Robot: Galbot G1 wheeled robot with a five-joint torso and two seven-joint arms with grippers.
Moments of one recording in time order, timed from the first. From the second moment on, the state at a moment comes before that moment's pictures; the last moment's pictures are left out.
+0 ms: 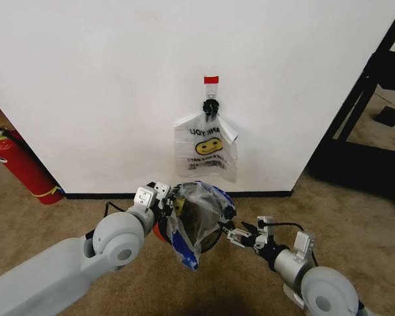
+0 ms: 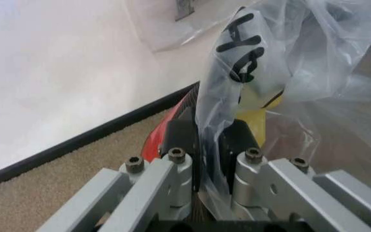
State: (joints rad) left arm 0.67 -0.69 0.29 -2.19 -1.15 0.68 -0.77; right arm -1.43 0.84 0.23 2.23 1.17 -0.32 0.20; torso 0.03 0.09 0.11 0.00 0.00
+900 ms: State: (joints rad) left arm 0.65 -0.69 0.35 -2.21 -1.11 0.68 -0.75; right arm -1.40 0.92 0.18 2.17 1.16 -0.37 0.26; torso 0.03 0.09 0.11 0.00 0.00
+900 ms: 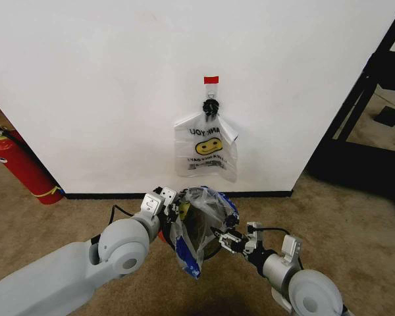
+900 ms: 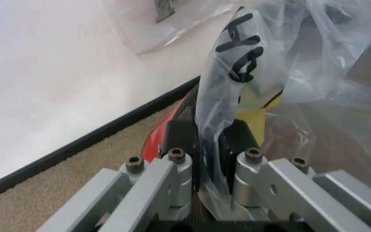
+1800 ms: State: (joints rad) left arm 0.65 -0.70 0.29 -2.20 -1.14 0.68 -0.76; right arm -1.46 0.91 0.22 2.22 1.15 -0.36 0.29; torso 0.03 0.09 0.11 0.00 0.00
